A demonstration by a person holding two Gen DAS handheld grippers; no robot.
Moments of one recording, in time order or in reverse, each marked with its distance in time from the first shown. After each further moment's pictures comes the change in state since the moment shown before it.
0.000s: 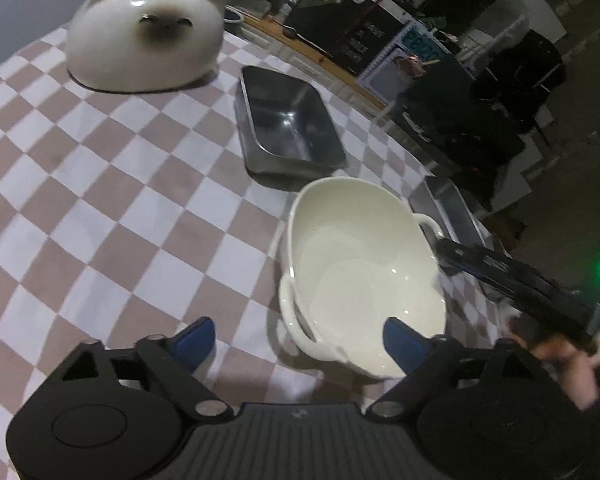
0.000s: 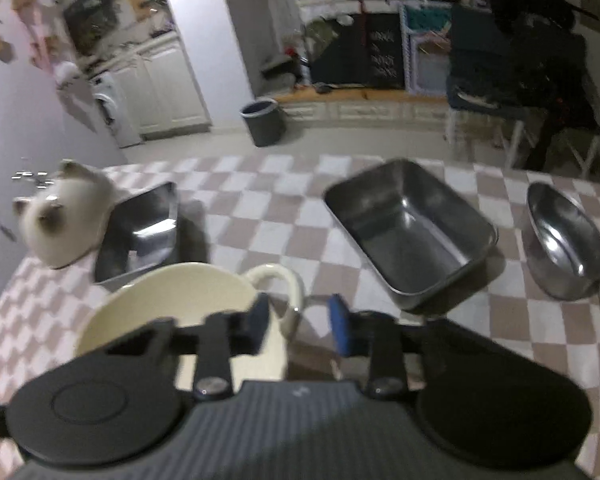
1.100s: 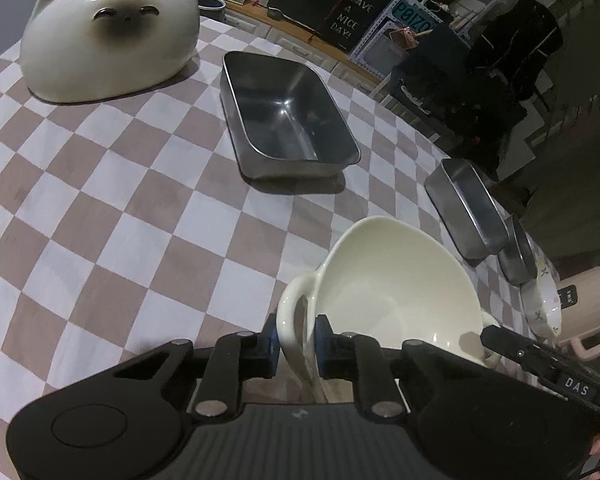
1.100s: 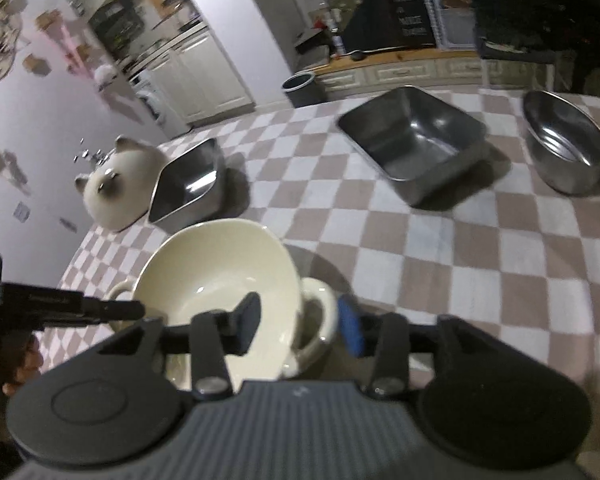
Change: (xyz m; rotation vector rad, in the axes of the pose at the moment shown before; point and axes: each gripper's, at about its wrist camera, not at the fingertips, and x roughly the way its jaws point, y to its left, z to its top) left arm 0.038 0.002 0.028 0.089 0.066 0.038; right arm -0.045 -0.028 -0.052 0.020 0.089 0.197
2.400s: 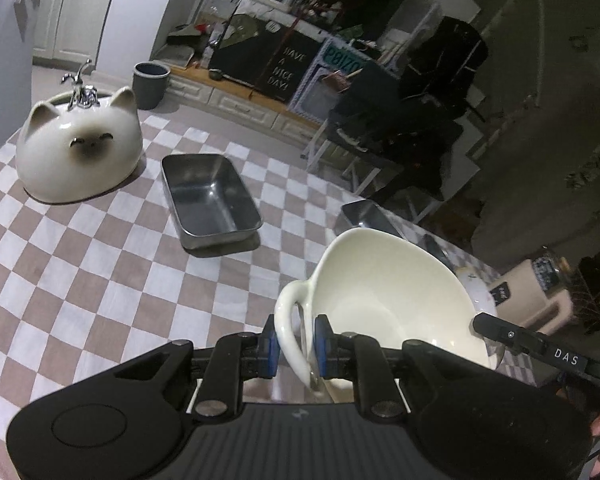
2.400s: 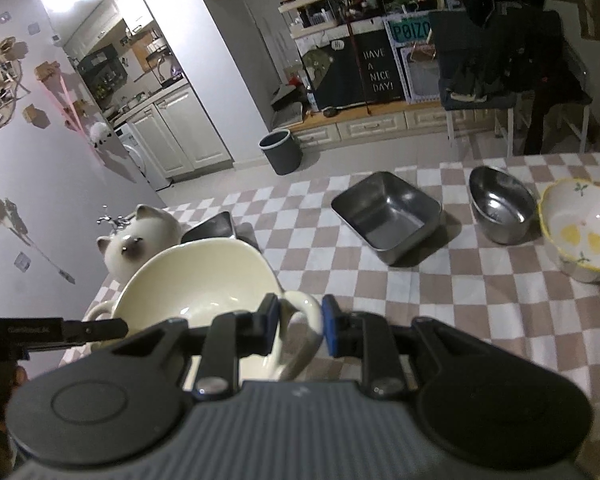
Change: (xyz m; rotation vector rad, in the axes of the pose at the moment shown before) left arm -0.111 -0.051 -0.017 0.147 -0.163 -0.110; right arm -0.112 0.034 -0.001 0.081 -0.189 -0.076
